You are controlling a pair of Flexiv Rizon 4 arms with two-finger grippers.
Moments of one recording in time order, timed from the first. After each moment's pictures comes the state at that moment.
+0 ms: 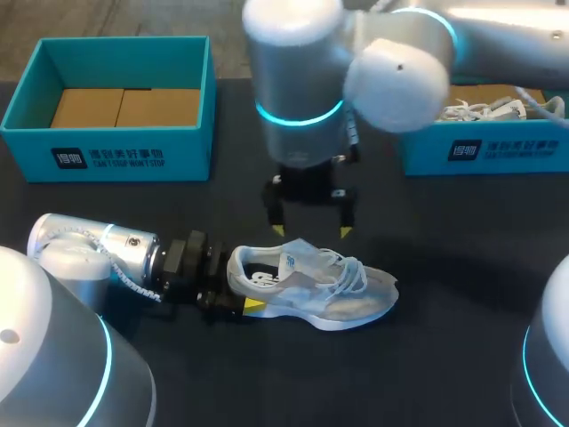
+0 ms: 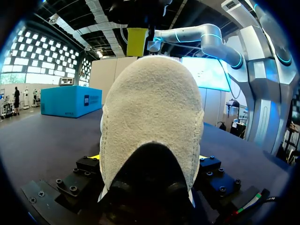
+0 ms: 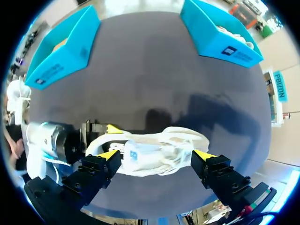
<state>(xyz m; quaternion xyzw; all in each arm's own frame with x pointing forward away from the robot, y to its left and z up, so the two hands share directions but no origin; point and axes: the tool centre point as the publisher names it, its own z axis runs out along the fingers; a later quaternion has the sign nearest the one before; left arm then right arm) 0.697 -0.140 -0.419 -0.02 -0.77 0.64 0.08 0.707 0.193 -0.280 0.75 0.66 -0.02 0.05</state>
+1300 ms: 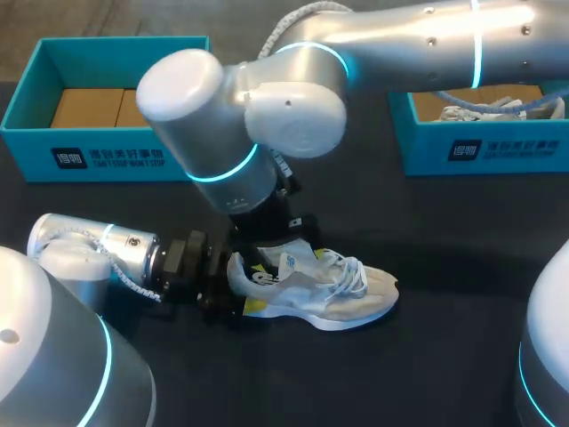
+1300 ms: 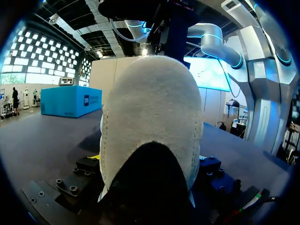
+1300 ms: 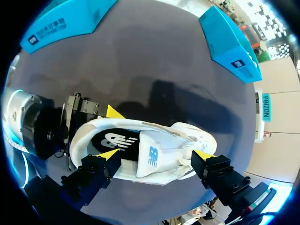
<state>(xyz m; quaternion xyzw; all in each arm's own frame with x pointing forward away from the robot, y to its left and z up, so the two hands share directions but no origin) 0.697 -0.140 -0.419 -0.02 -0.77 0.64 0.08 0.691 0.219 -0.333 0.68 0.71 -0.11 0.12</state>
